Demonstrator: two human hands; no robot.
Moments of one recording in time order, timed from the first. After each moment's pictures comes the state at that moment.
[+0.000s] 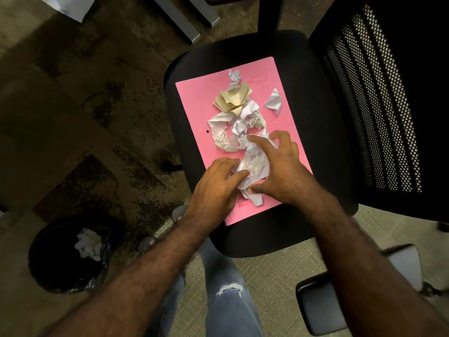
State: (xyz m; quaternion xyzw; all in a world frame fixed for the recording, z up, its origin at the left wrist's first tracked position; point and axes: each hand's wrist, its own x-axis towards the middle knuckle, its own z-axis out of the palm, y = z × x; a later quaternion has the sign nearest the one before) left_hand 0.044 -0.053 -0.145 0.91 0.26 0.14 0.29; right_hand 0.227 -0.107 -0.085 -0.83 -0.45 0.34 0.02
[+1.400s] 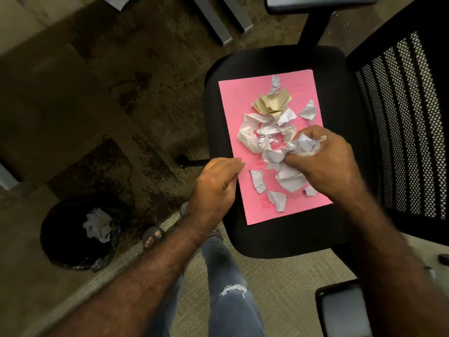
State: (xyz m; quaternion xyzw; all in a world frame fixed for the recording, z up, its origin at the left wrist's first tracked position) left_hand -0.006 -0.038 -0.145 0.77 0.41 0.28 0.39; right_hand 0.213 -0.075 -0.034 -0.86 -0.31 0.32 0.23
